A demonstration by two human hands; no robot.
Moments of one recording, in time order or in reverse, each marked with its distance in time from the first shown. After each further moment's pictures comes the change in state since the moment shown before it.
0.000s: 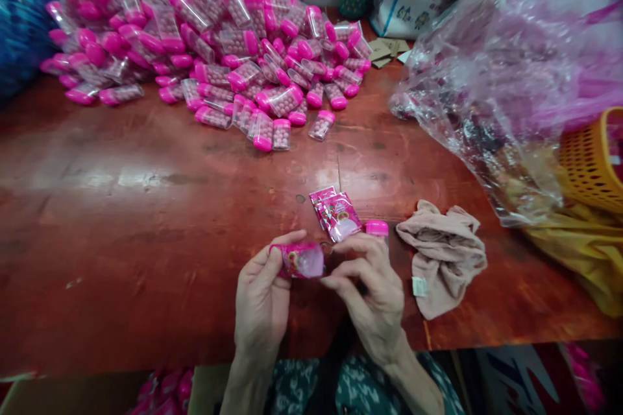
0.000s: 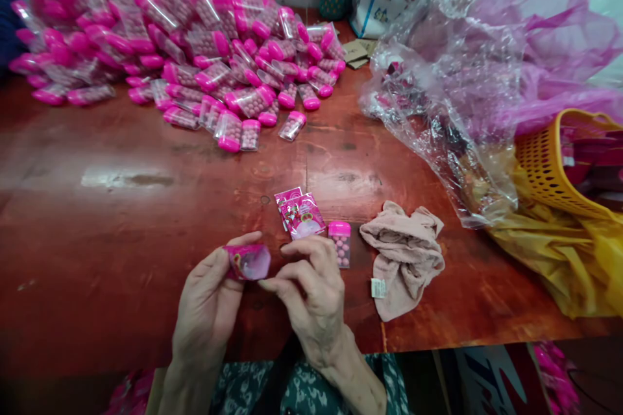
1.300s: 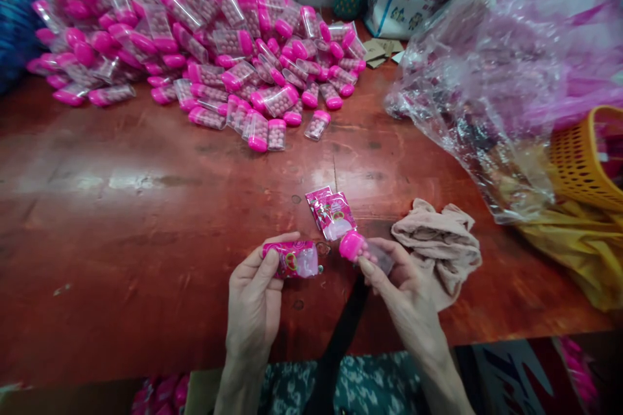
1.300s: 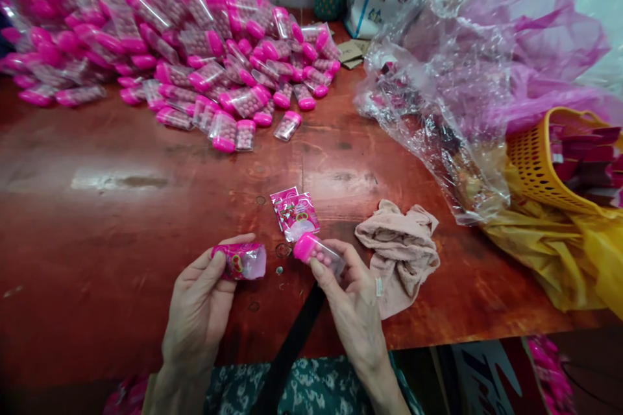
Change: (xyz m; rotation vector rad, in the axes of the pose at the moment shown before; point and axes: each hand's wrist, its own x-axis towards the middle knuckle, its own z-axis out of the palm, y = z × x) left_hand -0.001 -0.001 0.000 0.028 0.045 0.029; right_hand -0.011 0.015 -0.035 0.182 -0.057 0.677
